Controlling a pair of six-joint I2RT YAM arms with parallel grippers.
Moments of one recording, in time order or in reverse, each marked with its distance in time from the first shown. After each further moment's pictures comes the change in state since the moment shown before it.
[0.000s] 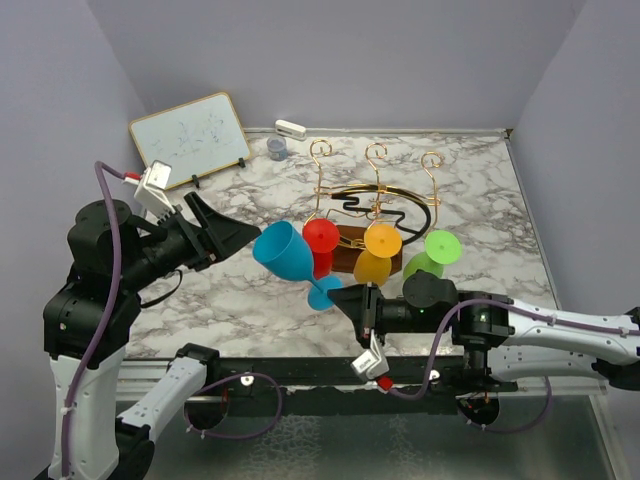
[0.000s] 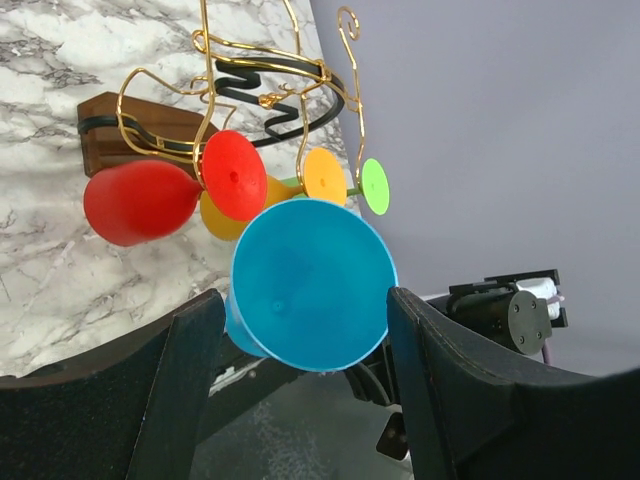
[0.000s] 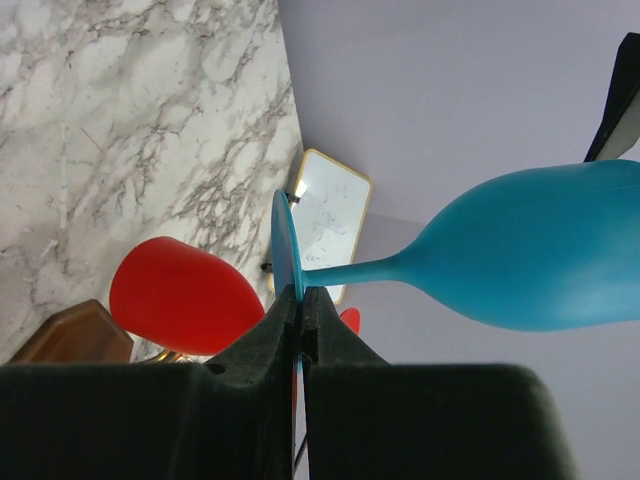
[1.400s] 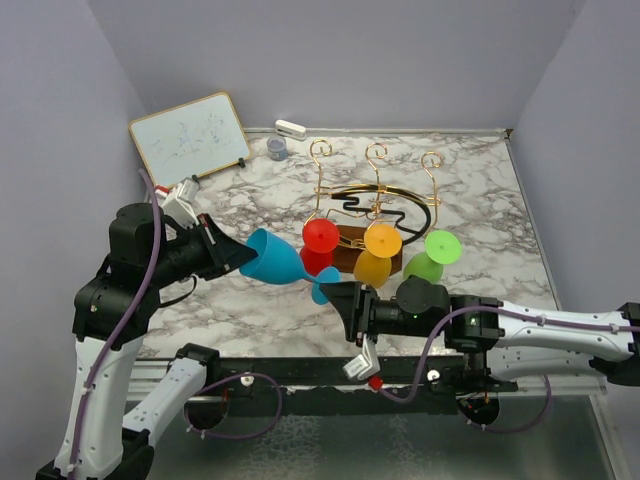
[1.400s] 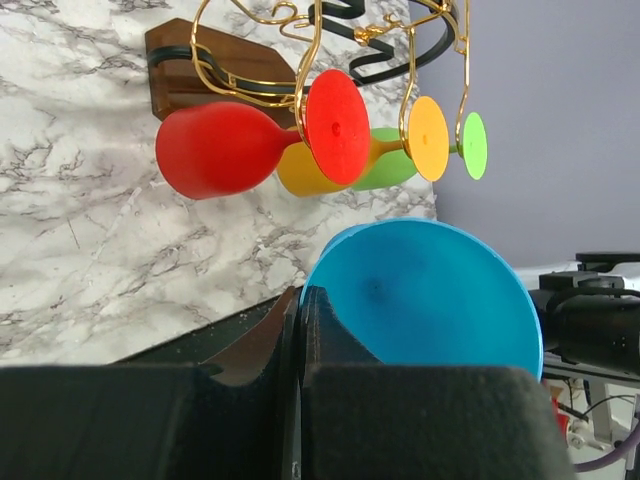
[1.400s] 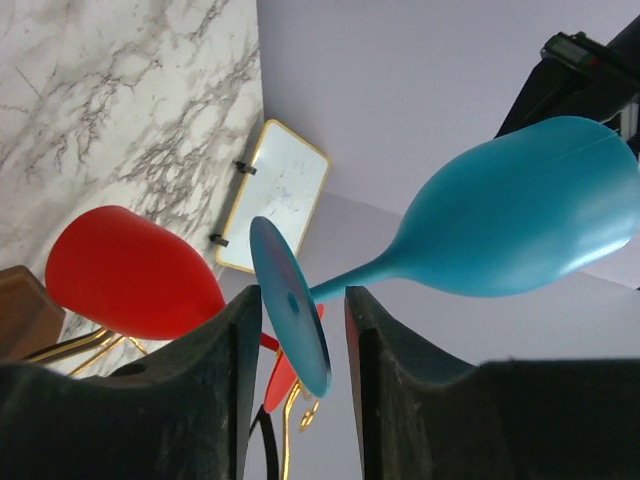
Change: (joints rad) left arm 0.000 -0.039 -0.221 -0.027 -0.003 0.120; right arm 0.036 0.039 -0.041 0.108 0.111 -0.169
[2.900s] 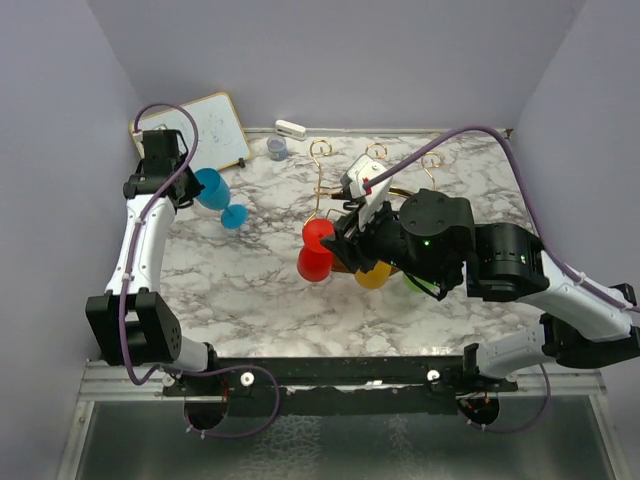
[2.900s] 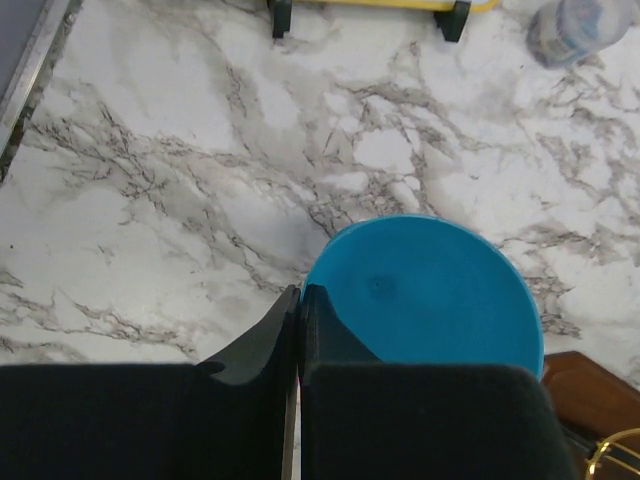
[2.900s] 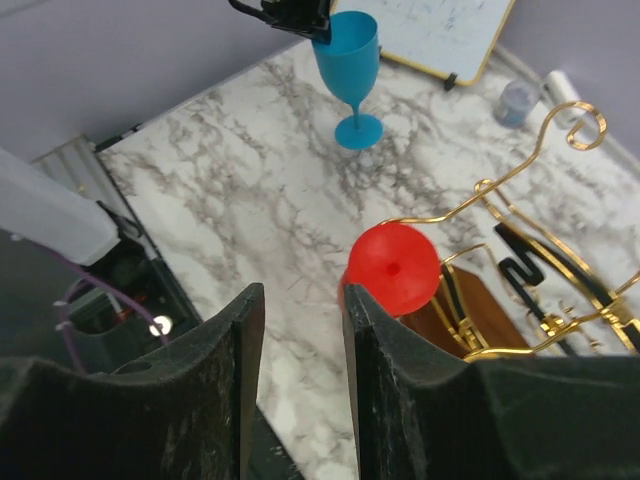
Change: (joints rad) left arm 0.340 0.669 0.079 0.356 -0.576 0.277; right arm 0.000 0.412 1.100 -0.674 0.452 1.787
